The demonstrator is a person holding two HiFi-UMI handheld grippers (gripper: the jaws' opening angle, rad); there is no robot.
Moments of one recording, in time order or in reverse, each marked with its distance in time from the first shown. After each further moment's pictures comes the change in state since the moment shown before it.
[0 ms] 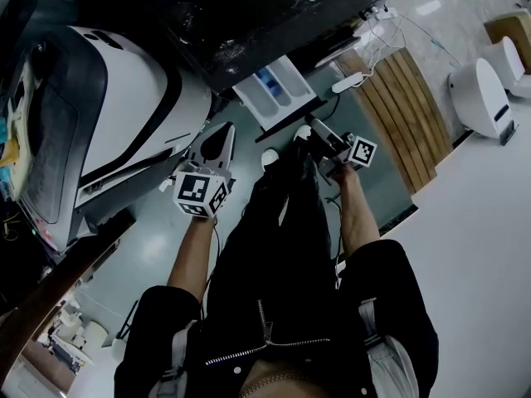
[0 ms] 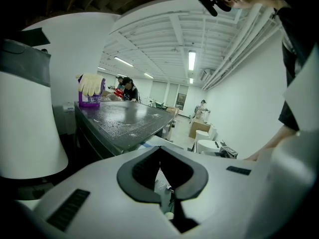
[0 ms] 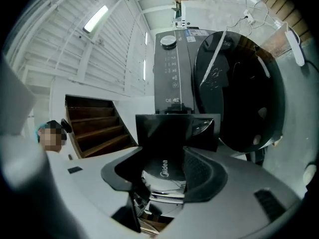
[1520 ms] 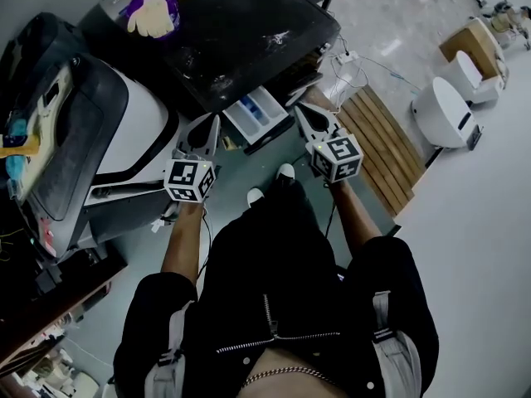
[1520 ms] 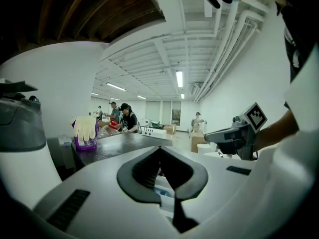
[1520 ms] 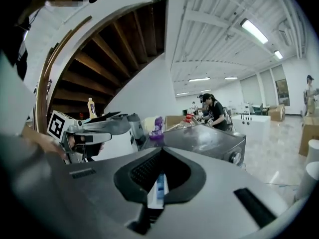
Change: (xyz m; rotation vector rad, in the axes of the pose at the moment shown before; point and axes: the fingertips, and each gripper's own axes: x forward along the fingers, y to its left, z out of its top) left arm -0.032 -0.013 0.117 0.158 -0.241 -0.018; right arm 0.052 0.212 0.023 -1.315 0.104 -0.536
